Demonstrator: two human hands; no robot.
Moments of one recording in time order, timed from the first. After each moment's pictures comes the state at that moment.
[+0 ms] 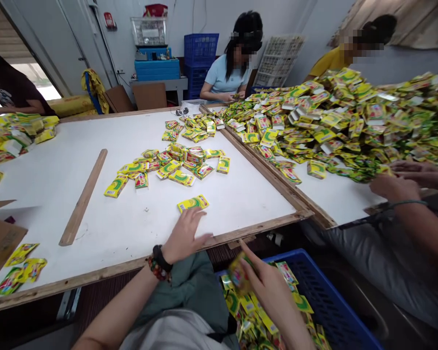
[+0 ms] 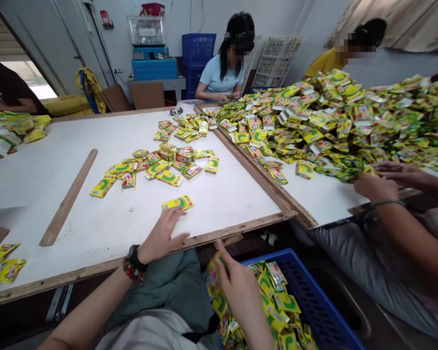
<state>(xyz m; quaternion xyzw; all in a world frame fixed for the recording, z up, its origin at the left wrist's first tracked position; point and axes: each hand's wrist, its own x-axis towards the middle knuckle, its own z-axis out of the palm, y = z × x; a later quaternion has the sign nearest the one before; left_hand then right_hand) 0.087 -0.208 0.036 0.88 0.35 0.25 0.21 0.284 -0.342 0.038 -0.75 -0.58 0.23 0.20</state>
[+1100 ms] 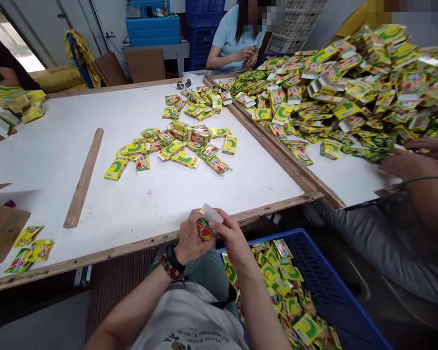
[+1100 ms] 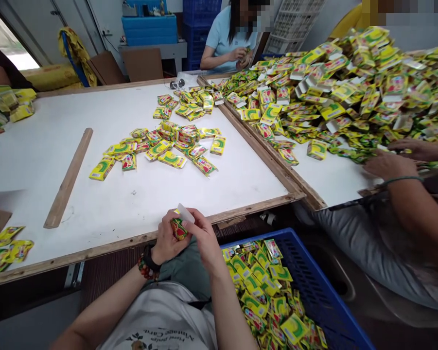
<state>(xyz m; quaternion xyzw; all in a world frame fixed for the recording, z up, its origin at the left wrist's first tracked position) 0.087 -0.257 -0.012 0.77 0.39 0.43 0.25 0.207 -0.278 0.047 -0.50 -0.33 0.59 0.54</state>
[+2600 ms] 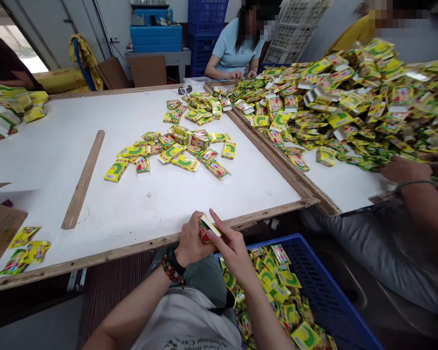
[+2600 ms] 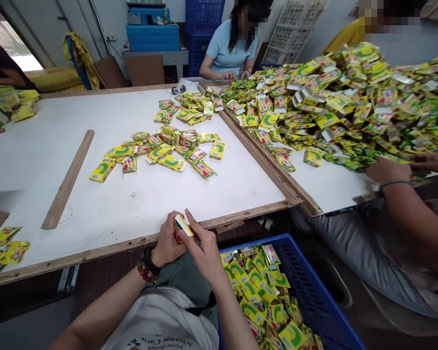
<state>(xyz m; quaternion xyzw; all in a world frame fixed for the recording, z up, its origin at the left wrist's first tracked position) 0.093 -0.255 0.003 0.75 0.43 0.38 0.33 0.216 -0.298 0.047 -0.57 -0.59 0.38 0.43</state>
